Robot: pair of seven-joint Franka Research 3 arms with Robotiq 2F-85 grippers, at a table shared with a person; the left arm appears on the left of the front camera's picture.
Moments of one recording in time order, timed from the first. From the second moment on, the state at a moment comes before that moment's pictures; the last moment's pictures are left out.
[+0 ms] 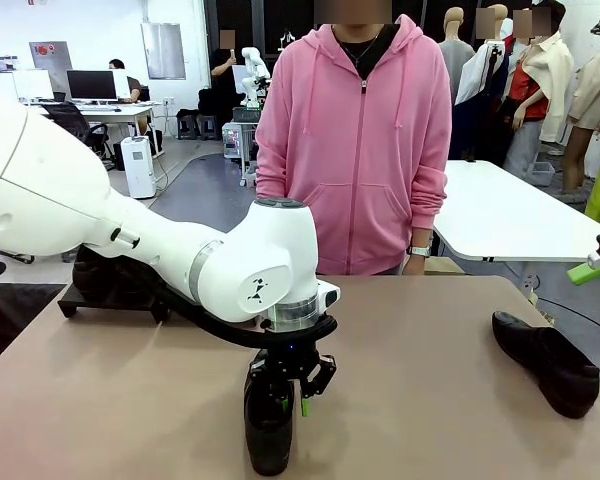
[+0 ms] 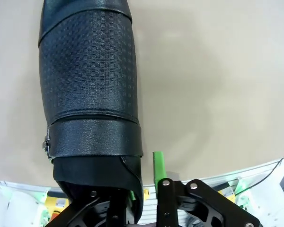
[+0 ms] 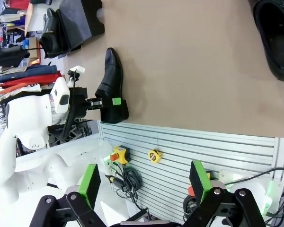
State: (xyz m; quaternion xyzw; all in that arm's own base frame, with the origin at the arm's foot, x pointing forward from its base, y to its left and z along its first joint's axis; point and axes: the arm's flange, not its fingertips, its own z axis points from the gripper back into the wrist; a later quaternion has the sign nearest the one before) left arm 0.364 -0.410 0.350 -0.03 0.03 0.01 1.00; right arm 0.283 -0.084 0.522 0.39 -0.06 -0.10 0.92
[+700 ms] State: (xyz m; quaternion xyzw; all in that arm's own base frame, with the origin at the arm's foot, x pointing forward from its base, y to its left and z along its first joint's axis) left arm 0.315 -0.405 0.401 0.02 -0.07 -0.01 1.00; right arm 0.283 -0.084 0.522 0.39 -0.06 -0.10 0.92
